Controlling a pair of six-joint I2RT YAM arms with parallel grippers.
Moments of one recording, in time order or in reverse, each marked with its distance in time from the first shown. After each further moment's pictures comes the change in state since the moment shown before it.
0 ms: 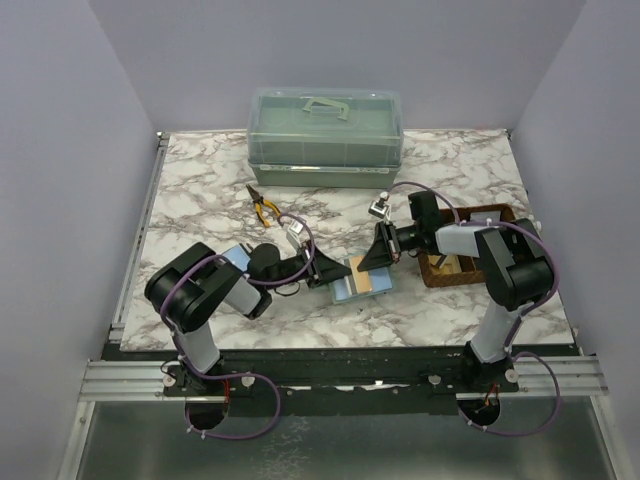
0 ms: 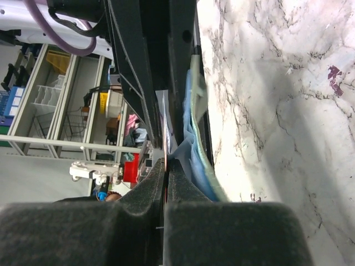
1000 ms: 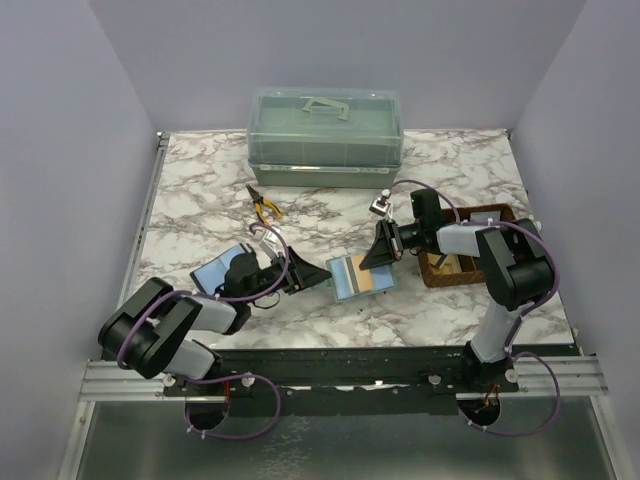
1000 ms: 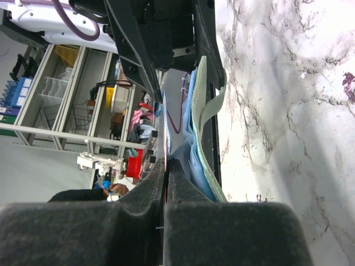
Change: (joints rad) left arm 0.079 -0.321 -0.205 -0.226 -0.075 0.196; right arm -0.002 0.000 0.000 0.050 -0.055 0.026
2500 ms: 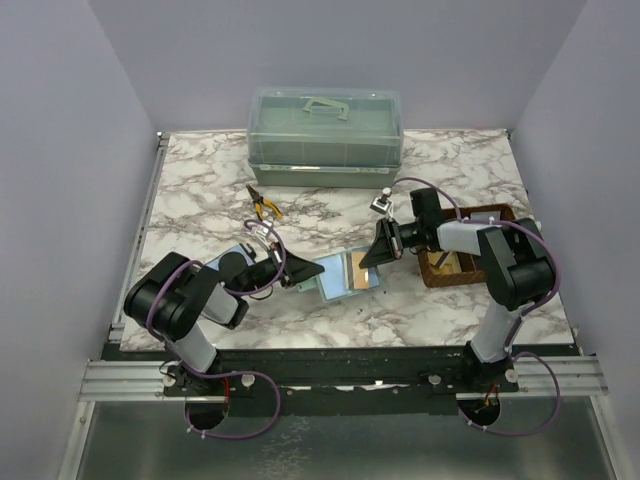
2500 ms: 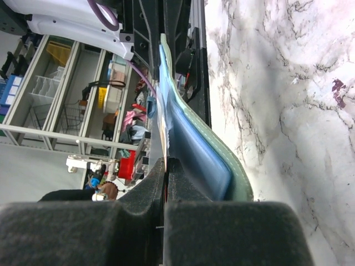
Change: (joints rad) left arm 0.119 0.218 0.005 0.392 0.184 -0.247; right arm -0.013 0.000 0.030 -0.117 0.015 -0.113
